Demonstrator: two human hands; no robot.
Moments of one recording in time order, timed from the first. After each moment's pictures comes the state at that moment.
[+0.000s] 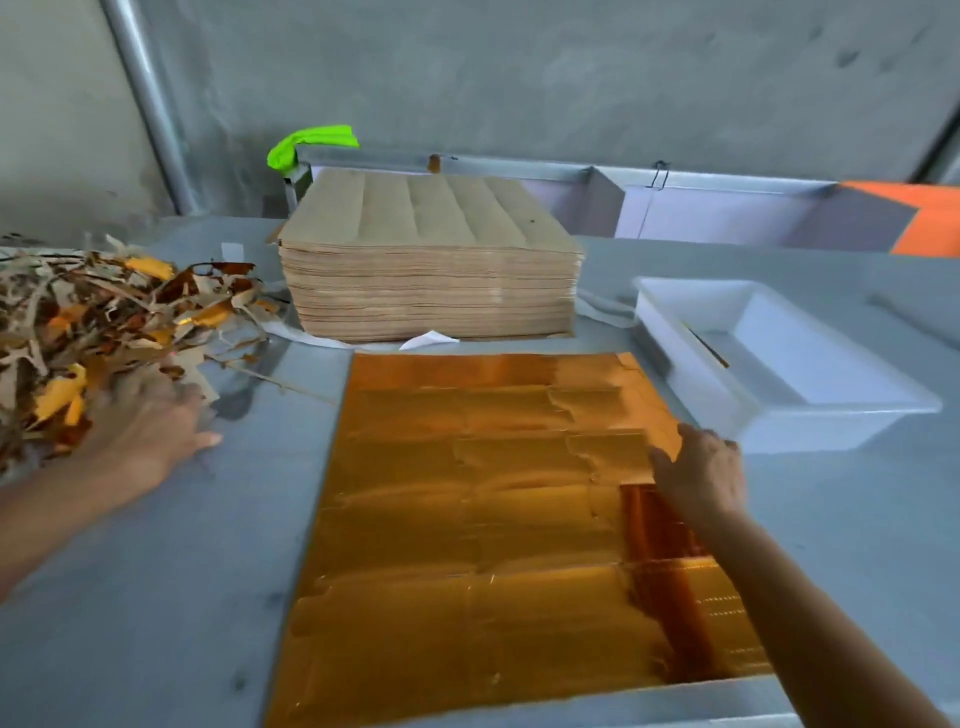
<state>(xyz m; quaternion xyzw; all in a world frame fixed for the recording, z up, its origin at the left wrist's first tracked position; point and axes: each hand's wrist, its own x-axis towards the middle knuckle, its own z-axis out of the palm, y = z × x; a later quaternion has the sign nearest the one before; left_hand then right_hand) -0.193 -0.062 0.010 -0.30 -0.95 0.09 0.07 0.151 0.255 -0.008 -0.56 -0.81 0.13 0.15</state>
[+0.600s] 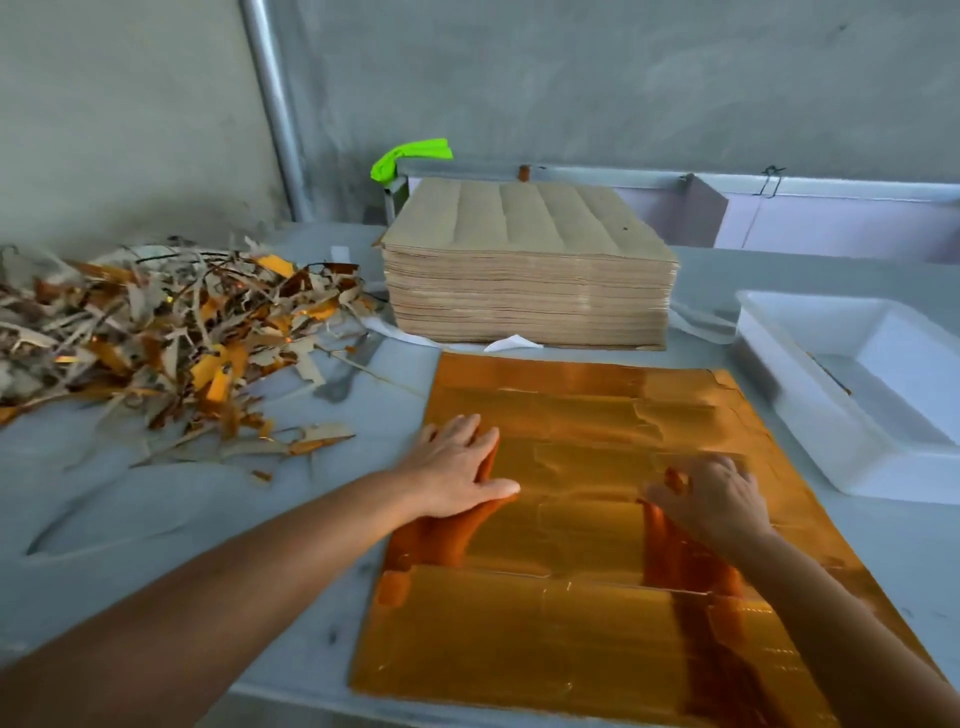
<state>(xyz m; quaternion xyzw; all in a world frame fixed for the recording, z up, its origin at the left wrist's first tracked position) -0.087 0.037 -0.036 -0.48 -0.87 0.02 -0.11 0.115 0.229 -0.018 -0.42 -0.89 0.17 0.02</state>
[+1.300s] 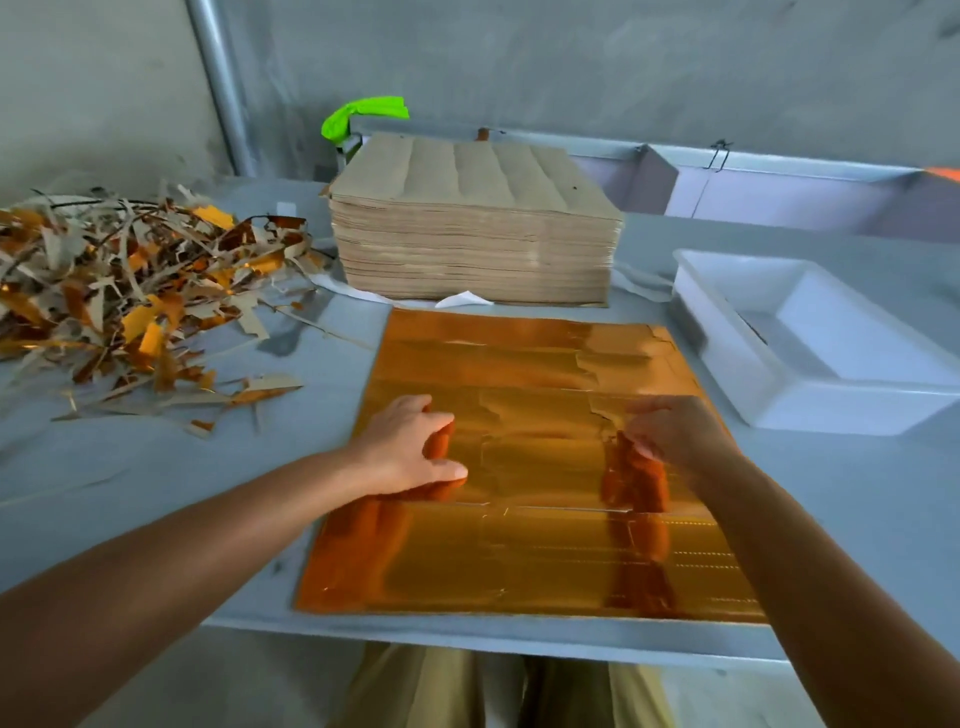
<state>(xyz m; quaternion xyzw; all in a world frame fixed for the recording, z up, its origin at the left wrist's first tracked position) -0.039 0.019 -0.025 -0.45 -0.88 -0.10 -0.14 0.141 0.228 0.008 -0.47 -0.71 0.50 0.14</state>
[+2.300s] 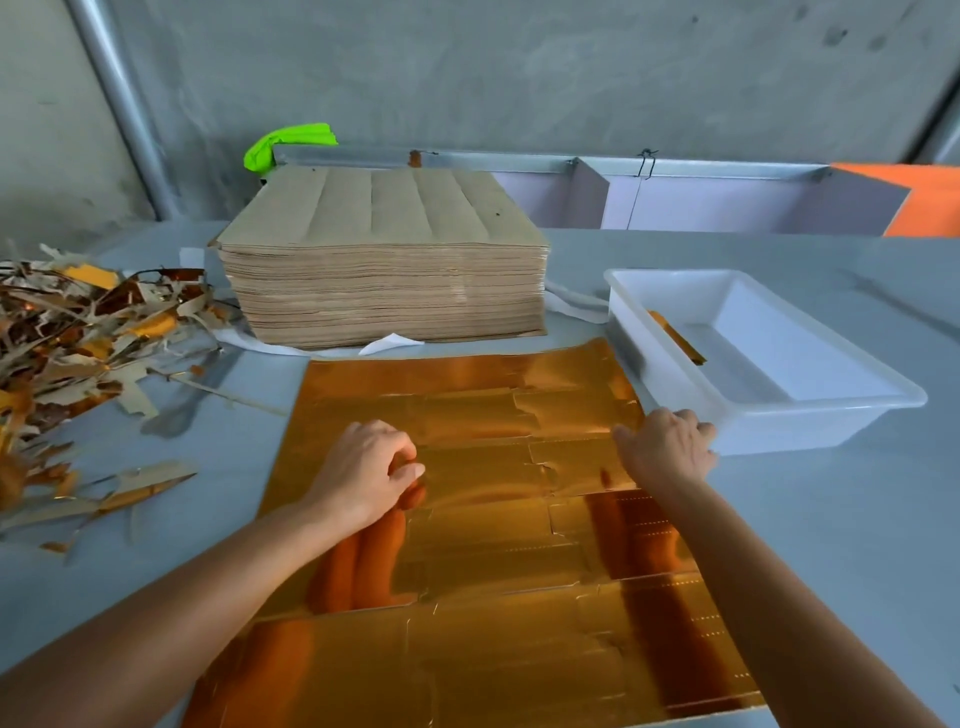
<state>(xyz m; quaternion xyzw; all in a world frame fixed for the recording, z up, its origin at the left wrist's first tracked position) -0.057 0.089 -0.031 -0.46 -0.87 -0.18 -0.01 0.129 0.303 -0.016 -0.60 -0.78 0.14 0.14</state>
